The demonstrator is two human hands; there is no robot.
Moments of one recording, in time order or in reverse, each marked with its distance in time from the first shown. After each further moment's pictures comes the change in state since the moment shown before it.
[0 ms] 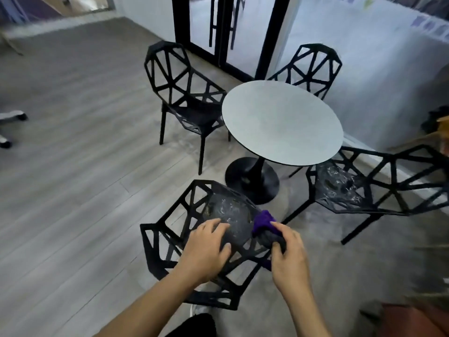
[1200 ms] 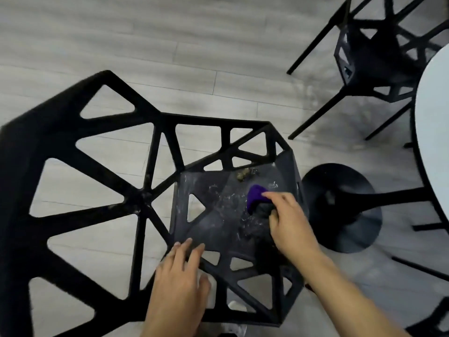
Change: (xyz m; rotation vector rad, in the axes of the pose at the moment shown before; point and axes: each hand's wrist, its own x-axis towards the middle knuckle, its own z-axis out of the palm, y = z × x) left_hand 0.147 0.009 0.337 -0.284 0.224 -1.051; right_hand 0.348 0.225 0.222 -0.573 -1.005 -0.811
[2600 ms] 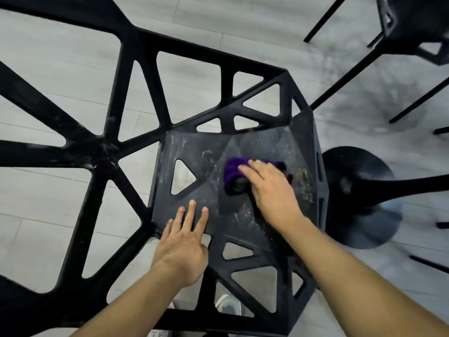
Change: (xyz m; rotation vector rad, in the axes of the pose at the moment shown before) left_hand 0.096 -0.014 0.109 0.132 -0.269 -0.125; right_hand 0.076 0.109 0.145 -0.322 0.170 -0.548
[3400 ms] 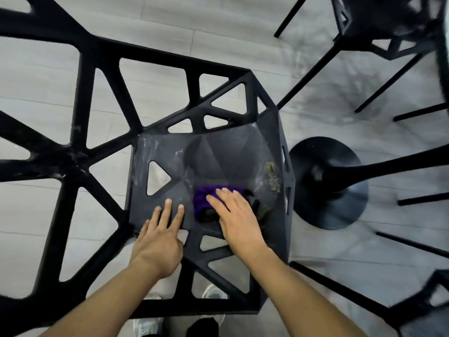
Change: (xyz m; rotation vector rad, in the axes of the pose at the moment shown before) left_hand -0.001 0.003 -0.008 0.009 -0.008 -0.010; right_hand -0.069 -0.045 0.002 0.026 -0.059 0.021
